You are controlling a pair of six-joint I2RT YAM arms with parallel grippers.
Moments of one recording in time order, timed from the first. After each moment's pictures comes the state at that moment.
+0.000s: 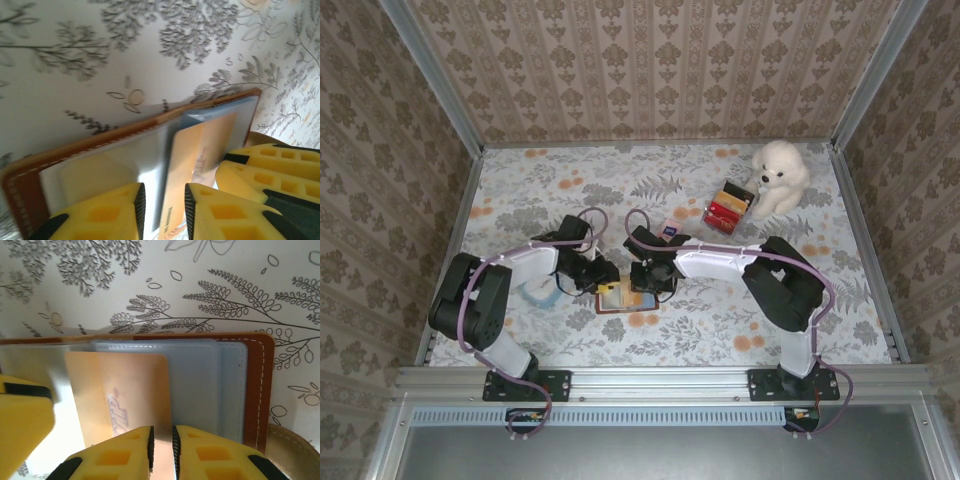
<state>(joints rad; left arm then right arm) -0.43 1.60 0.78 -0.44 0.61 -0.65 0.85 1.92 1.24 -0.52 -0.12 0.92</state>
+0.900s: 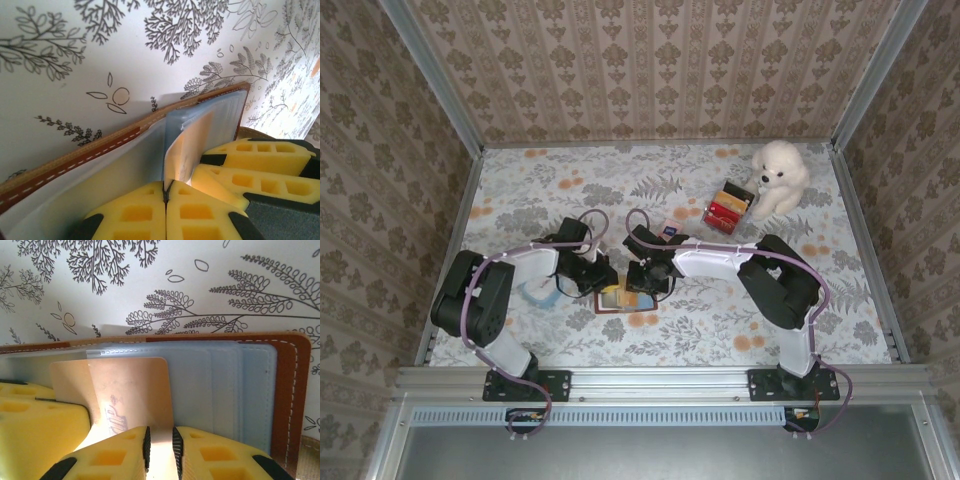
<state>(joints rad) -0.42 1.62 0.75 -0.39 0.70 -0.63 0.84 1.94 1.24 -0.48 -0.19 0.97</state>
